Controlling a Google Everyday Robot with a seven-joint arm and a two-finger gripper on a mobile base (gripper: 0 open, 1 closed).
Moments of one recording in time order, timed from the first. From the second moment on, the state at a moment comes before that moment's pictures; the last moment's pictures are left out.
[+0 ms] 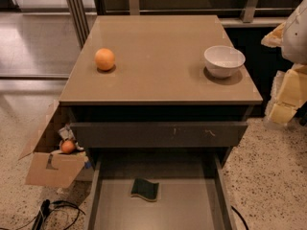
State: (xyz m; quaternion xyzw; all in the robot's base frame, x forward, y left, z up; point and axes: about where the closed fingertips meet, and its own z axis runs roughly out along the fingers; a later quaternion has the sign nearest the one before) arm 0.438 -0.217 0.976 -0.60 0.78 -0.03 0.16
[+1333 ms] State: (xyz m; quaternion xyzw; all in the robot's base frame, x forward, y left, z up) arm 0.408 -0.222 0.891 -0.58 0.79 0.05 0.20
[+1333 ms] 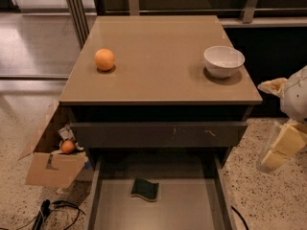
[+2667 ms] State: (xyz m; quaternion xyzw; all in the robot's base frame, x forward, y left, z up) arm 0.397 -0.136 0.776 -0.59 0.75 0.18 0.25
